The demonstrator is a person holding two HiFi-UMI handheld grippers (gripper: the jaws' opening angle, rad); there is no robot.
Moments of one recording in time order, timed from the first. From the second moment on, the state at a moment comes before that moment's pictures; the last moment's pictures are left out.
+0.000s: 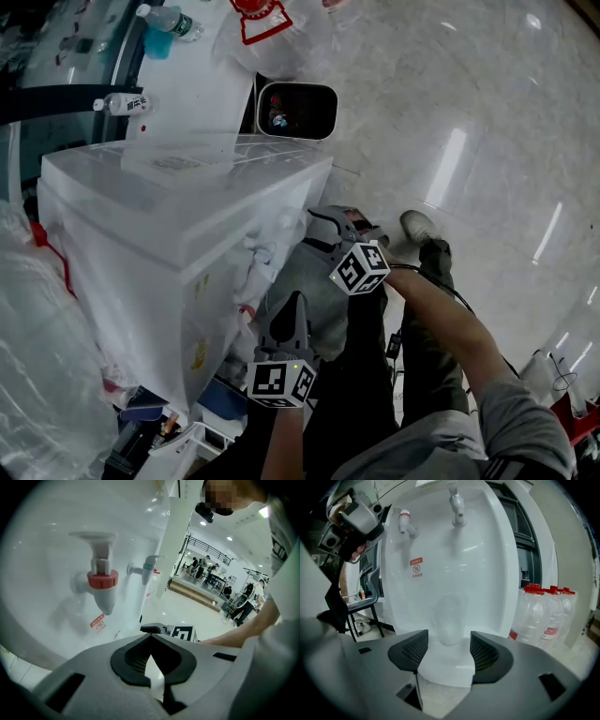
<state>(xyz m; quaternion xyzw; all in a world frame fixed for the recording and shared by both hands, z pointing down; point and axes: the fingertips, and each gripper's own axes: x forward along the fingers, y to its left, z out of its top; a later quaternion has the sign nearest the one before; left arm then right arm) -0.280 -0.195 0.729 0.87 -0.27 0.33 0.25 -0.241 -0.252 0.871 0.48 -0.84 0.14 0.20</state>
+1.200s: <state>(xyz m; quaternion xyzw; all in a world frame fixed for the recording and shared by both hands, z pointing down) -0.188 -0.169 0.518 0.91 -0.29 0.23 0.20 -0.117 -0.164 0.559 0.55 -0.81 0.17 0.09</state>
